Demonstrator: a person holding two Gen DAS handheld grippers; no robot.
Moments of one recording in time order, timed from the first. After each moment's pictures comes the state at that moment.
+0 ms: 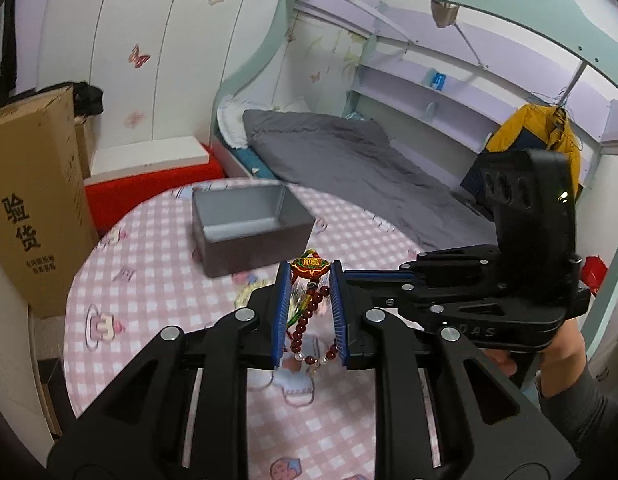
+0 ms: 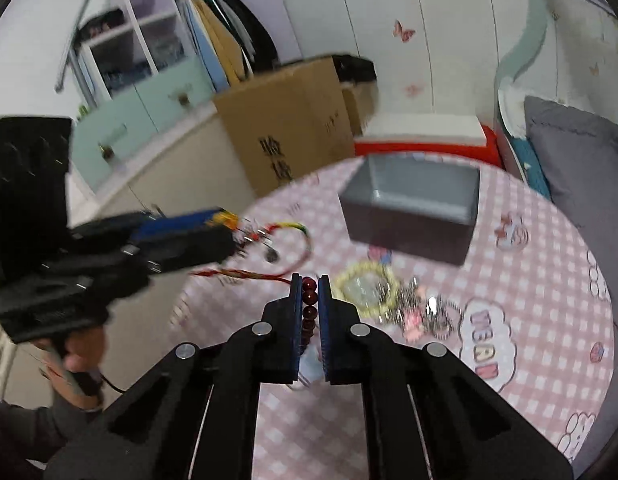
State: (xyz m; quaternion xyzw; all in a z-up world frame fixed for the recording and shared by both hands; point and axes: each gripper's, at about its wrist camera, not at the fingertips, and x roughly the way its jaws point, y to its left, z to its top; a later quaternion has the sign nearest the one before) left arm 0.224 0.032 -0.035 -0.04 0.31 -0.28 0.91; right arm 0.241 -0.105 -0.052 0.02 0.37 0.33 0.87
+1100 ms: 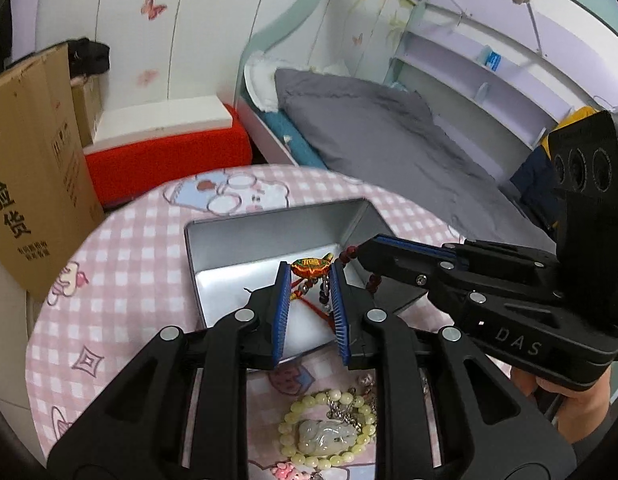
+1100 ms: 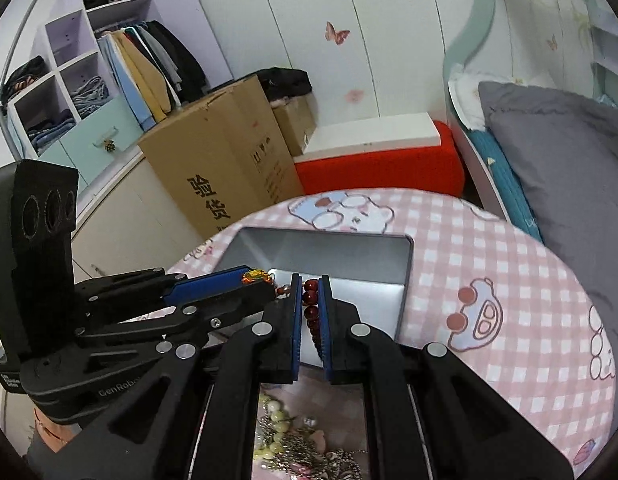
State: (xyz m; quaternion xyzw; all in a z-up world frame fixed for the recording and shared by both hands) left arm 0.398 0.000 -0.106 -0.04 0.40 -0.23 0.89; right arm 0.375 -0.123 -0.091 0.07 0.38 0.24 0.89
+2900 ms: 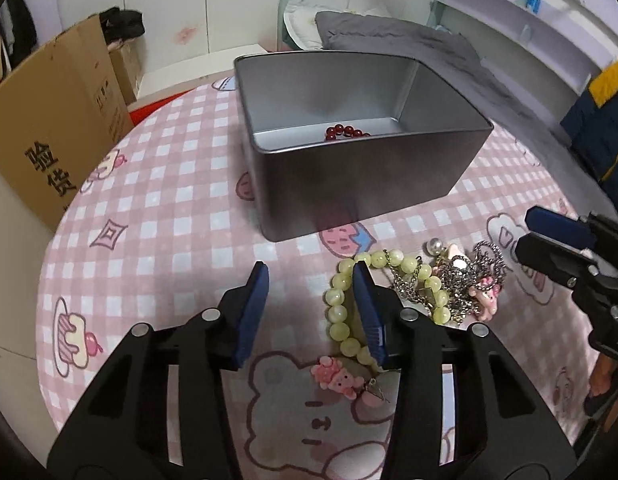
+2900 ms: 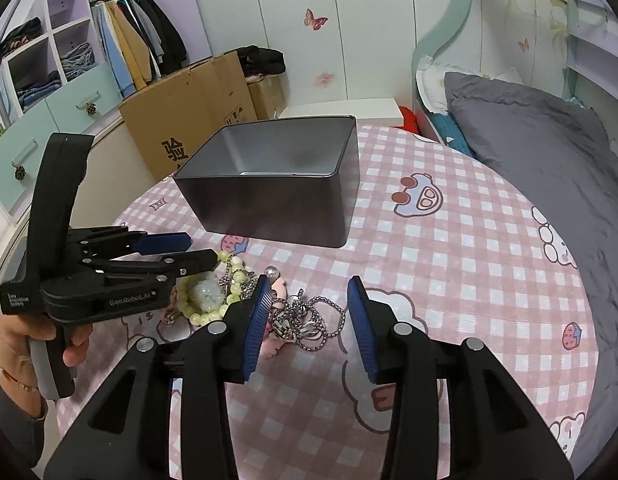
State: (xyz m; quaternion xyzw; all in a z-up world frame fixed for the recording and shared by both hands) left arm 0.340 0.003 -0.161 0.04 0.47 -0.14 0.87; right arm 0.285 -0.154 -0.126 0.02 0.39 0.19 0.90
